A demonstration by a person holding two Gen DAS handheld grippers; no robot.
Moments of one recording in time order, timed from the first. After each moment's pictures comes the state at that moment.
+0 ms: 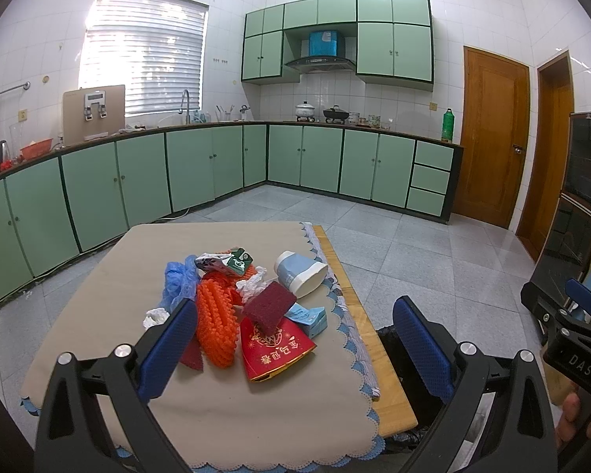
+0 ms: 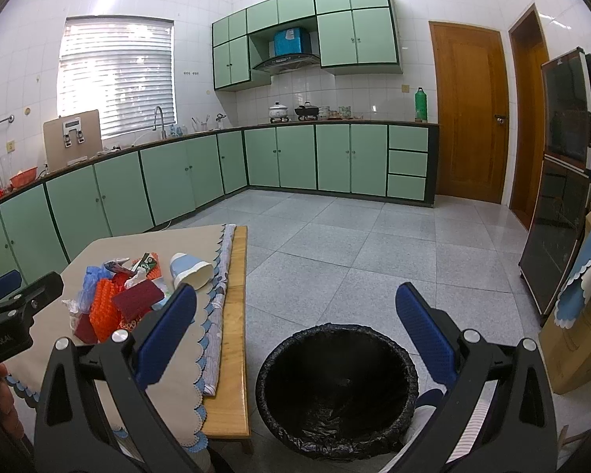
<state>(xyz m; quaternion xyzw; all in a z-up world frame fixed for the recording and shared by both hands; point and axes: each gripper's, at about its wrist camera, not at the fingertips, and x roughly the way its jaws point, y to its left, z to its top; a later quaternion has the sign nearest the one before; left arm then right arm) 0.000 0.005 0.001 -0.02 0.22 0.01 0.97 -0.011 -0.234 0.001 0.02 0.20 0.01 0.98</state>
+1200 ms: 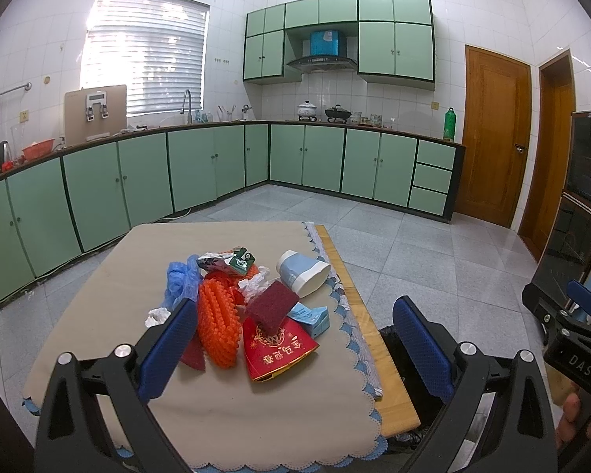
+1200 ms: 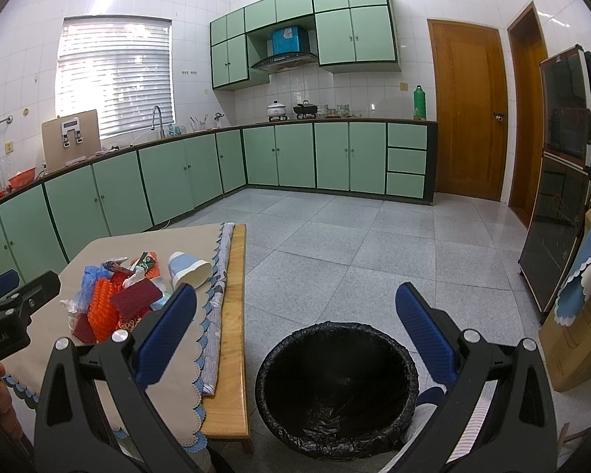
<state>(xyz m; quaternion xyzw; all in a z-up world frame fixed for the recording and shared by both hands) 0.002 0.010 0.002 -0.02 0.22 0.01 0.97 -0.011 -0.236 0.001 0.02 0.20 0.01 0.98</state>
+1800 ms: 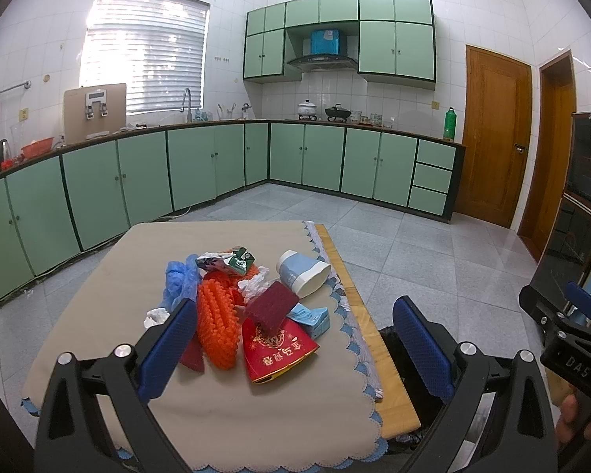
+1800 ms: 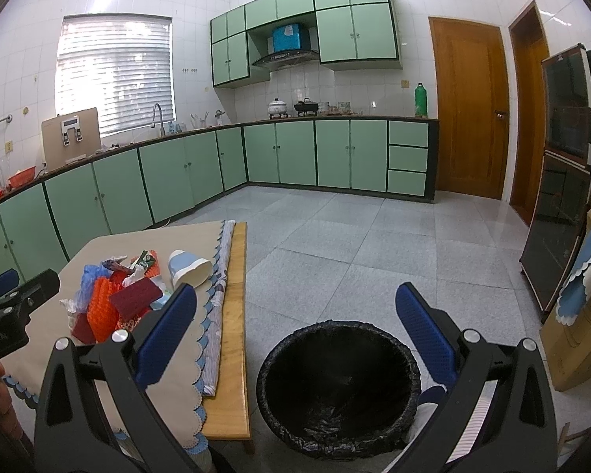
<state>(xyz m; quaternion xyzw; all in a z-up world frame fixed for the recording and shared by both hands) 0.004 0.012 0.002 -0.02 0.23 0.01 0.97 -0.008 -0.235 -0.001 0.02 0.21 0.01 0.98</state>
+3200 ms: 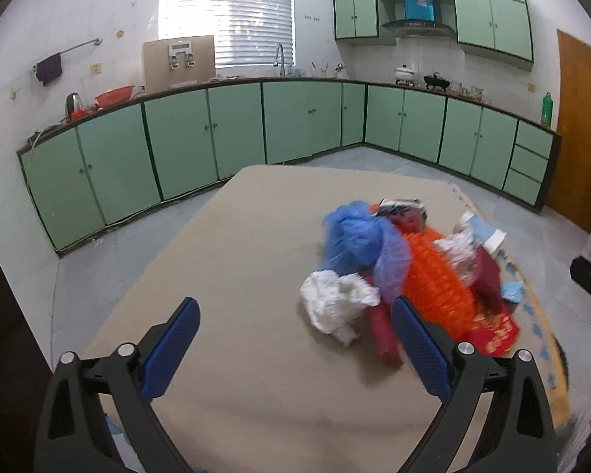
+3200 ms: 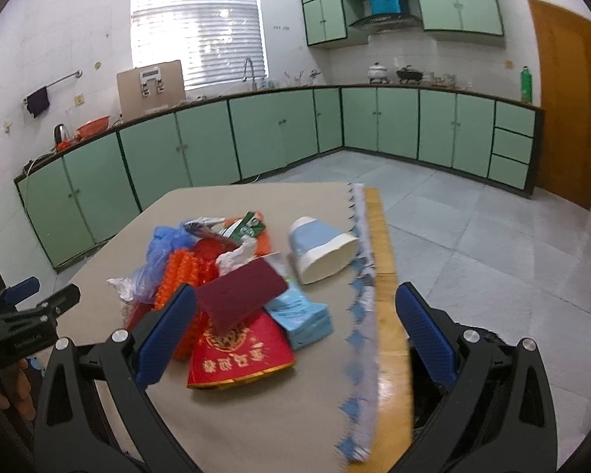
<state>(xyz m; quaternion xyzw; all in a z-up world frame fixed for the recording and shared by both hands) 0.047 0.174 -0.074 -0.04 0.30 0.18 0.94 0.102 -0.087 -0.051 0.00 0.27 0.19 0.94</state>
